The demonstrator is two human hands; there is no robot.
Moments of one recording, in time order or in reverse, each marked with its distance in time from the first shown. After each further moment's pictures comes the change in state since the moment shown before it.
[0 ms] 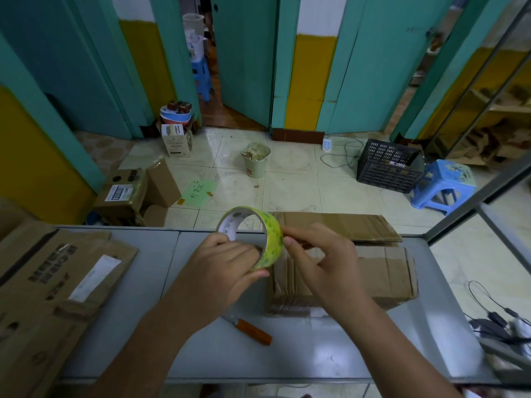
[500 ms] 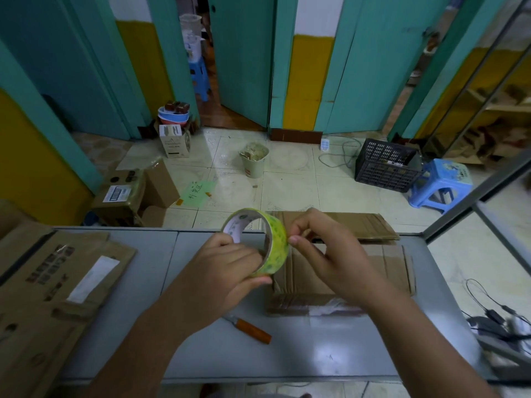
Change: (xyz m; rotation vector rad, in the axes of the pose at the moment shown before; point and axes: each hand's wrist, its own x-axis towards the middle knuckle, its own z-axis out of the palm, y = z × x) left_hand 0.002 0.003 -0.007 -0.095 -0.014 0.060; right_hand 0.019 -0.006 -0.031 -0.059 -0.318 -0.013
